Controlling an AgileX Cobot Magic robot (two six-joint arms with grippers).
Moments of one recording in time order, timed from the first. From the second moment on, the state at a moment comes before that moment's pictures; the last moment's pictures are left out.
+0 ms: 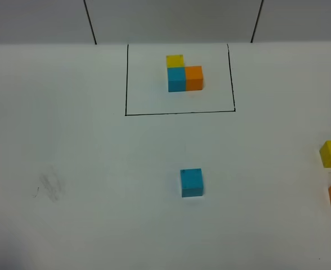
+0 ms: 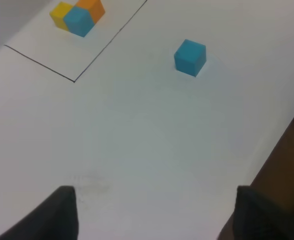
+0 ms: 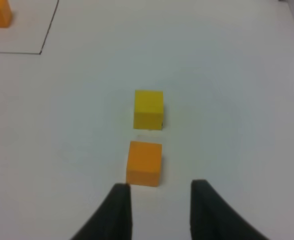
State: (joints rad) left arm -0.79 0.28 -0.85 0.07 1.20 0.23; right arm 0.01 -0.01 -0.50 -0.03 1.07 -0.05
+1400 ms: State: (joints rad) left arm -0.14 -0.01 -0.51 0.16 1.10 -0.24; right arm 0.01 -0.01 -0.50 -0.03 1.07 -0.05
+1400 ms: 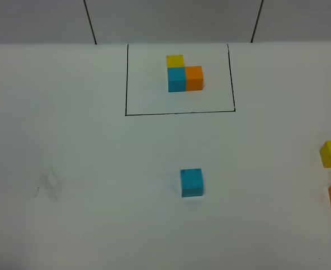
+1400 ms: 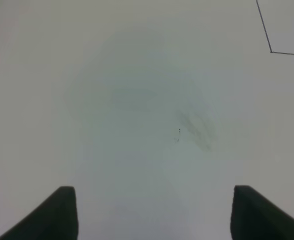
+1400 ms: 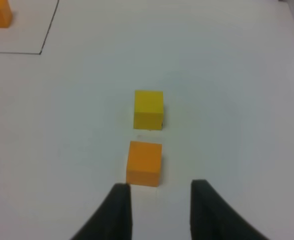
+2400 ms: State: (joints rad) left arm -0.06 -0.01 -0.51 0.16 1.10 -0.24; right arm 0.01 -0.01 -0.50 -0.03 1.07 -0.05
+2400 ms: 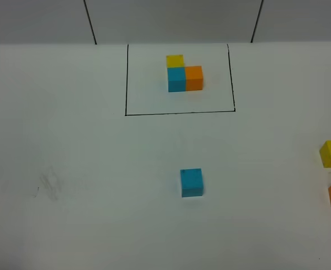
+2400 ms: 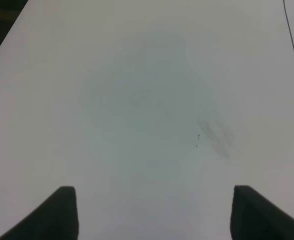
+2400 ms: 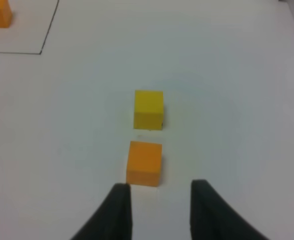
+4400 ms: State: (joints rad) left arm -0.06 -0.01 -0.51 0.16 1.09 -0.24; right arm 0.01 0.80 -0.70 -0.01 1.06 0.11
